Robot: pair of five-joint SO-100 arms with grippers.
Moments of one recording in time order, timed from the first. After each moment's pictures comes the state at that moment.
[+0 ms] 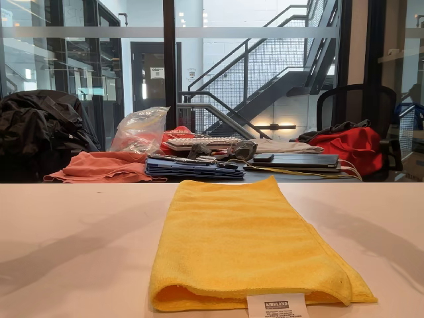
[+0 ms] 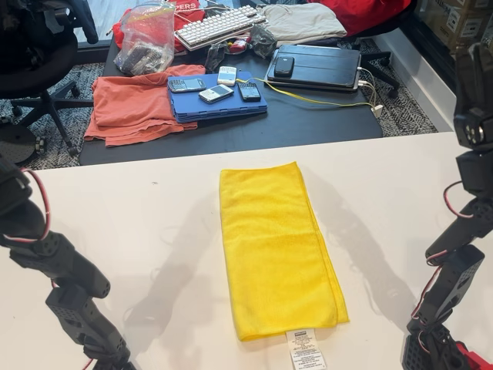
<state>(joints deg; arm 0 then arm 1) -29.0 95.6 -12.0 49.6 -28.9 27.2 89.3 -4.9 13.0 60.0</state>
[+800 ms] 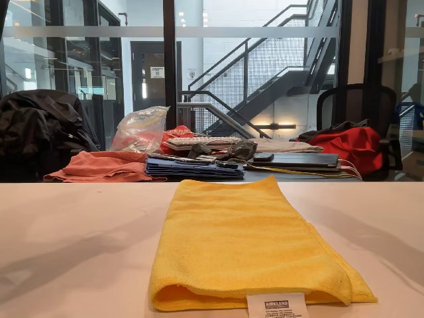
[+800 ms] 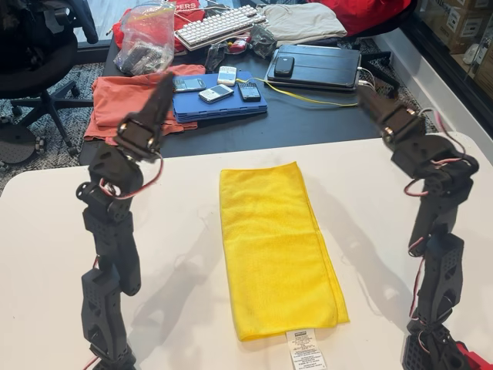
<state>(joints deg) -28.9 81.7 -11.2 88.3 -28.7 45.9 74.6 -1.1 61.1 13.8</state>
